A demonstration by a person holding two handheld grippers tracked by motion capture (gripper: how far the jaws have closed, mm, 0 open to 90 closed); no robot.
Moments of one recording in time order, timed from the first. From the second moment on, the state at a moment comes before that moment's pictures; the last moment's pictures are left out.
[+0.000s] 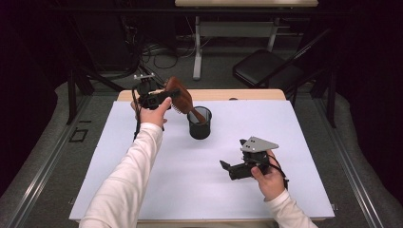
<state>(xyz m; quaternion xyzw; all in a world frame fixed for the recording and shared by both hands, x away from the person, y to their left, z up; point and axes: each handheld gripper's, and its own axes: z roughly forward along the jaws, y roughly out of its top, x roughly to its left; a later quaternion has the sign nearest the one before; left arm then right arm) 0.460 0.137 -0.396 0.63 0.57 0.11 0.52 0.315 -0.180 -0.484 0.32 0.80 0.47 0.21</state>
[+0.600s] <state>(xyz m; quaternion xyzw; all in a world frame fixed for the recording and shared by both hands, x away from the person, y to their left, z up) 0.451 0.115 -0.395 0.69 0.51 0.17 0.49 0.314 -0.179 -0.486 0.32 0.80 0.46 0.22</state>
